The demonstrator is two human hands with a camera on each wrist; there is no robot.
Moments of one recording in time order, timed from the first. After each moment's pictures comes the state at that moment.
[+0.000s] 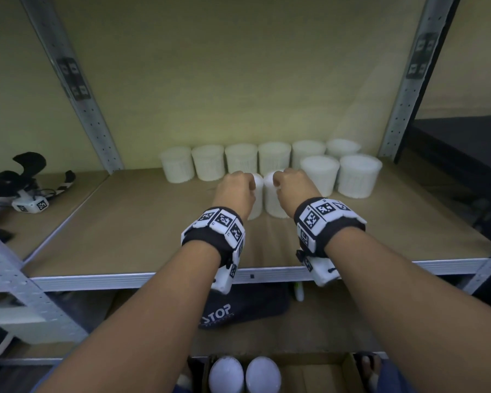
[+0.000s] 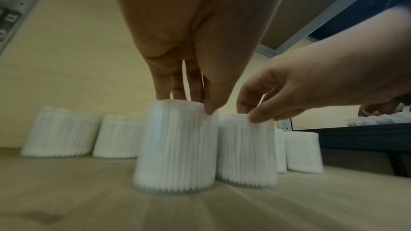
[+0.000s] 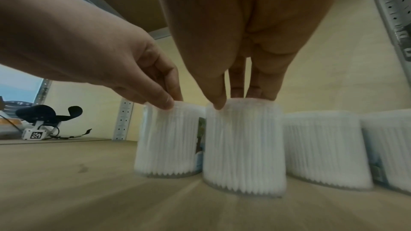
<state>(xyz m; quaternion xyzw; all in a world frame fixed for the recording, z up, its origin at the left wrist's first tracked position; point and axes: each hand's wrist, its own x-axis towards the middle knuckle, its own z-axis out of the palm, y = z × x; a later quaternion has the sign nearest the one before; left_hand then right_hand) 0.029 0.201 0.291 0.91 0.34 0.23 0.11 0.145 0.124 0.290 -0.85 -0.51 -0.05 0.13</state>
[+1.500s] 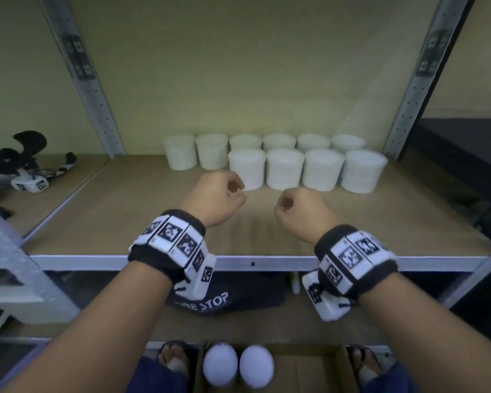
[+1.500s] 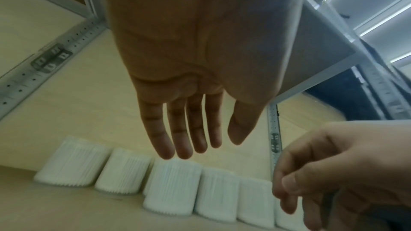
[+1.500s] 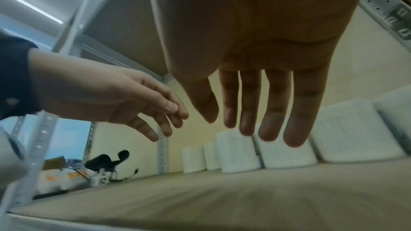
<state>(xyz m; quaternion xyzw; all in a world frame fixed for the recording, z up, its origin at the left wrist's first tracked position) -0.036 0.192 0.300 0.90 0.32 0.21 0.21 0.103 0.070 0.278 -0.84 -0.47 0.05 0.25</state>
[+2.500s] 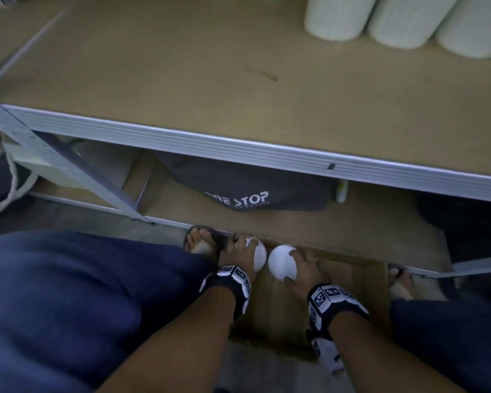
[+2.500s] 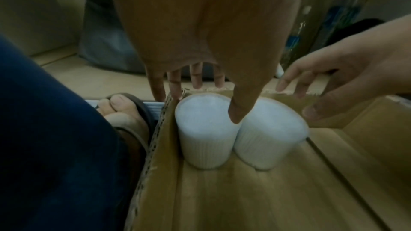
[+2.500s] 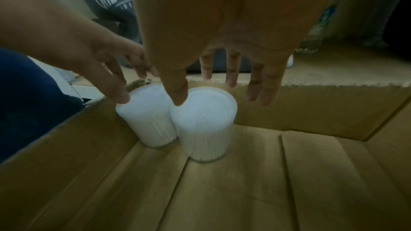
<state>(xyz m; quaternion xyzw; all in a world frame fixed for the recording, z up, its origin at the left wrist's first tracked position) -0.122 0.123 -0.087 0.83 0.46 -0.24 0.22 0.016 0.017 -0.074 -0.83 -0.43 0.35 -0.06</state>
